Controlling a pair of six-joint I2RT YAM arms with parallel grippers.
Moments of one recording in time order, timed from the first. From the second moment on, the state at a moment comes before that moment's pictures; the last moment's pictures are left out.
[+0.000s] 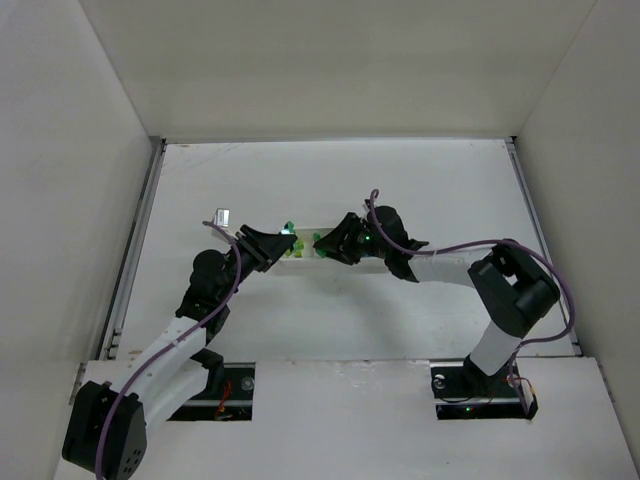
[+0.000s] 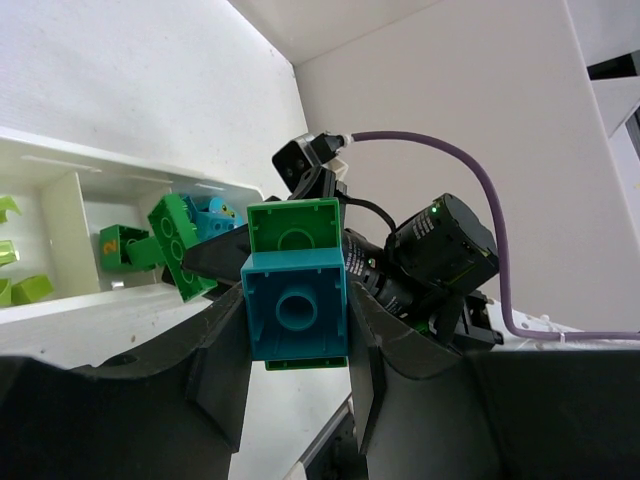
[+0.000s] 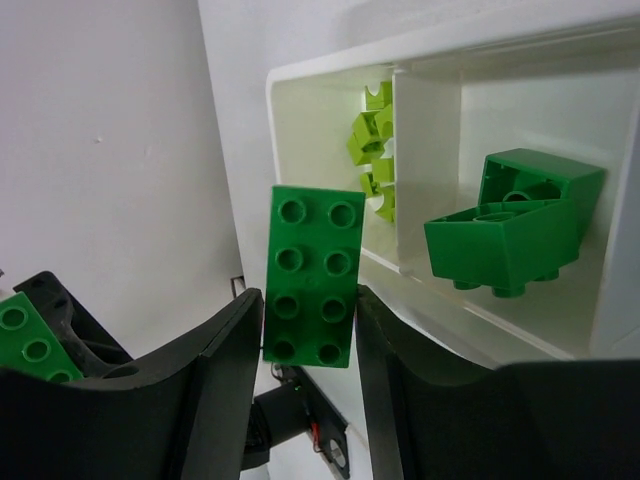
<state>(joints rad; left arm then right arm) -0.37 0.82 0.28 0.53 0.27 -1.12 0.67 1.70 0.83 0.43 -0.30 1.22</state>
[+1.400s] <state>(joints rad) -0.40 0.83 0.28 0.55 0.31 -1.11 0.73 1.33 0.87 0.26 -0.11 0.83</state>
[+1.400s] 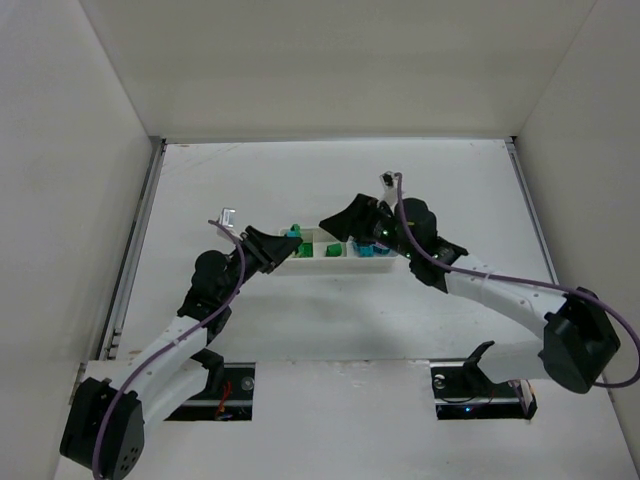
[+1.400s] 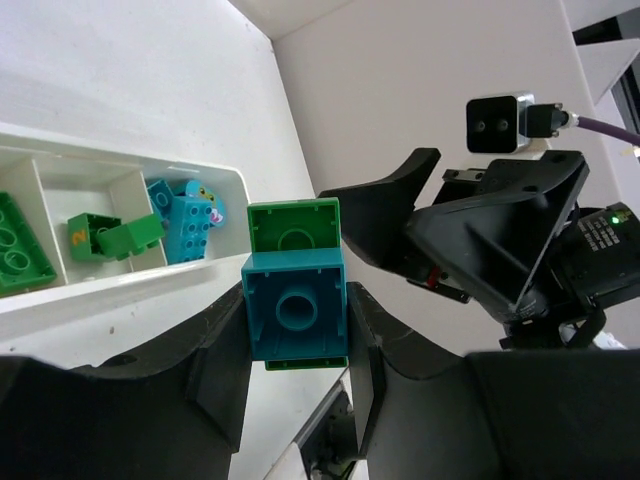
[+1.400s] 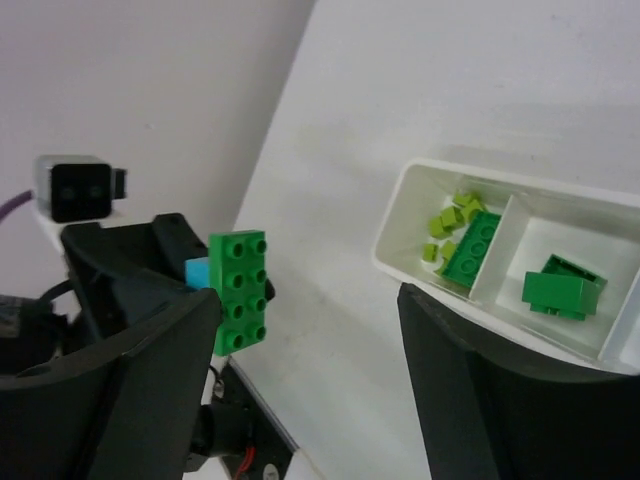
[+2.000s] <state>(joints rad) -0.57 0.94 0.28 0.74 0.36 -1.14 0.68 1.42 0.72 0.72 -0.44 1.12</state>
